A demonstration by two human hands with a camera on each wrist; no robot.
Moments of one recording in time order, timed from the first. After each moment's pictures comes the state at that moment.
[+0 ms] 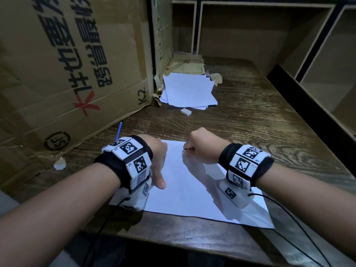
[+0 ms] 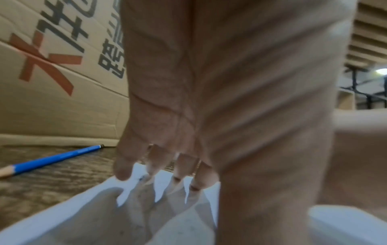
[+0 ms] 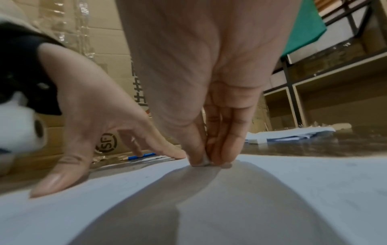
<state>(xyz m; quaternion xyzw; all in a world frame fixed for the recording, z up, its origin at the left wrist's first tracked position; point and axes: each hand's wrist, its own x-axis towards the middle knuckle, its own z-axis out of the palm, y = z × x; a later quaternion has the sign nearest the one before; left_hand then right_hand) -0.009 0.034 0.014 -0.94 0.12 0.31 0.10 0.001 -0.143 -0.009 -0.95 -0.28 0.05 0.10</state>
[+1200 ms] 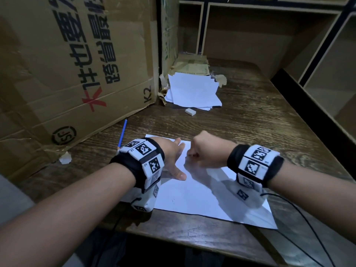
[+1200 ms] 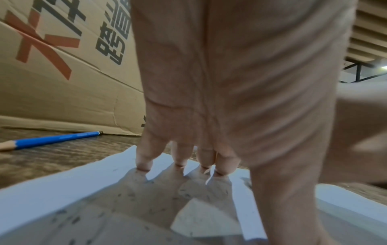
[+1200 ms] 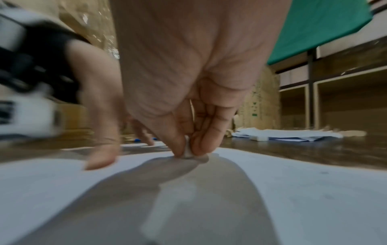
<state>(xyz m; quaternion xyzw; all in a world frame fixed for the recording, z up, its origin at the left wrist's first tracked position) -0.003 0.026 -0.009 -0.95 0.17 0.27 0.06 -0.013 -0.142 0.002 -0.94 -0.34 0.09 0.04</state>
